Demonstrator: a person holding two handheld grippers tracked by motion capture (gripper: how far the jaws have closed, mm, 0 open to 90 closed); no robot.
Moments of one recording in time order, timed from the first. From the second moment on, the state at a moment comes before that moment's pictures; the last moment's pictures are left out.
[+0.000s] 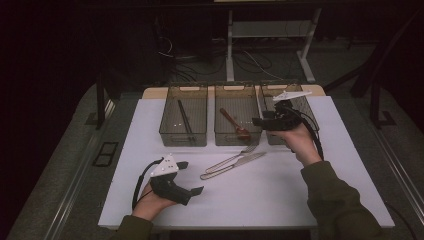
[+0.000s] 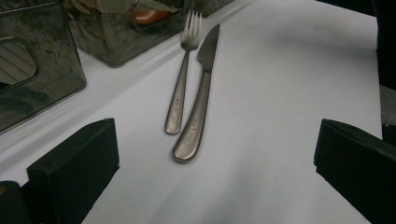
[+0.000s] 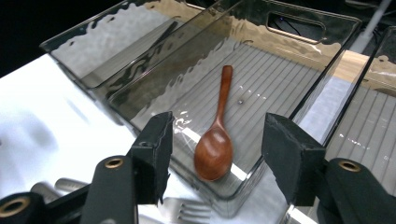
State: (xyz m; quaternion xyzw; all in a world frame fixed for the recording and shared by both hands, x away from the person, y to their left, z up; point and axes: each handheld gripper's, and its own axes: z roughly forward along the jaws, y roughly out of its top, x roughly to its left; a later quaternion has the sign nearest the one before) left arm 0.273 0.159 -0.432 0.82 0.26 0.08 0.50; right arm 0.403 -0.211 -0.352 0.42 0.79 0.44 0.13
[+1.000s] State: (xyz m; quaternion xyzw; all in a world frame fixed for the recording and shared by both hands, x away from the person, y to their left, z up) left arm 0.272 0.159 -0.430 0.82 0.27 0.09 0.50; right arm 0.308 -0.274 -0.400 0.36 0.78 0.50 0.07
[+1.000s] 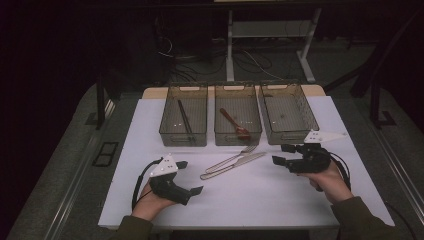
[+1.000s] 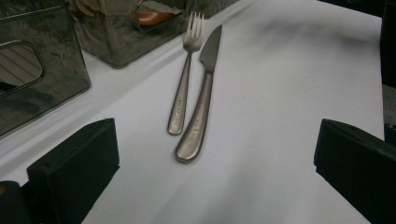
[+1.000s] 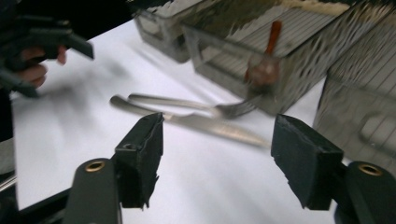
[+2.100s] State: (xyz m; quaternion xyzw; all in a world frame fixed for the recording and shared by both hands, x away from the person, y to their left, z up) left arm 0.325 0.101 -0.419 0.86 0.22 0.04 0.45; right arm 0.261 -0.296 -0.435 0.36 0.80 0.47 0.08
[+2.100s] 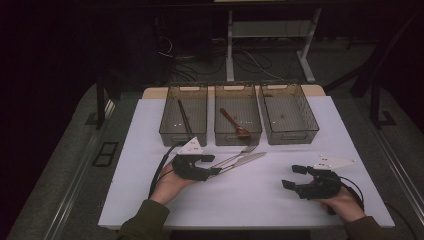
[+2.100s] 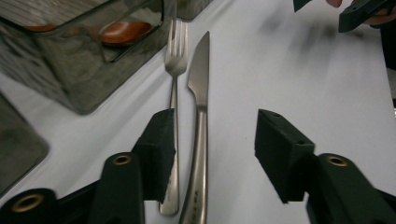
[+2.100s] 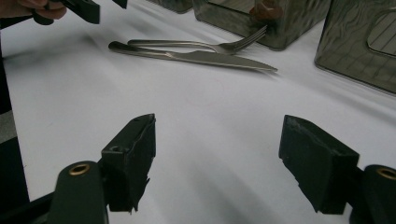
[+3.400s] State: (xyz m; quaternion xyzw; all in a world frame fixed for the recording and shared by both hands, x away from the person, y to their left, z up) left arm 0.352 0.054 -0.447 0.92 0.17 0.03 0.36; right arm 0.263 -0.298 -0.437 0.36 0.80 0.47 0.09
